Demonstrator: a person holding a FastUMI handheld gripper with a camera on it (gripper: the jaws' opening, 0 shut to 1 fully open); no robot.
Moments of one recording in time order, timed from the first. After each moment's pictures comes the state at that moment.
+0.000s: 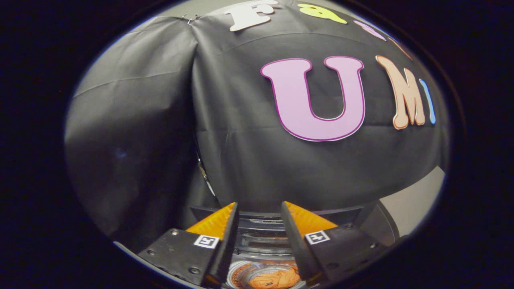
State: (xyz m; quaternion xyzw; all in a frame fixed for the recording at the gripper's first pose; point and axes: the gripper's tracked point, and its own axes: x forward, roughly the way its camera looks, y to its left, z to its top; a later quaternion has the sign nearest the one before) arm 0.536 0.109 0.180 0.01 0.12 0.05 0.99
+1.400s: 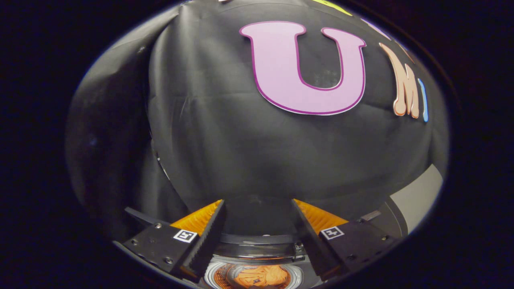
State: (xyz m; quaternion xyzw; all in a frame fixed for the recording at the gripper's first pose) arm 0.605 0.081 0.130 0.00 0.22 -0.04 0.97
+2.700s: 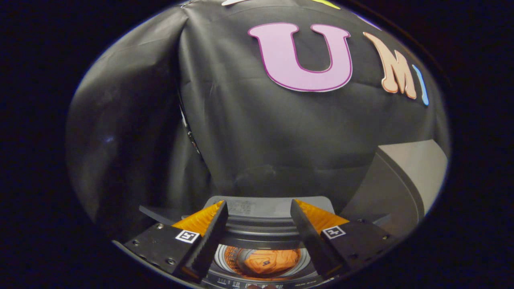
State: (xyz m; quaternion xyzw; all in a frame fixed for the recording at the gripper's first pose) arm 0.607 0.085 0.122 0.05 0.27 0.01 0.96
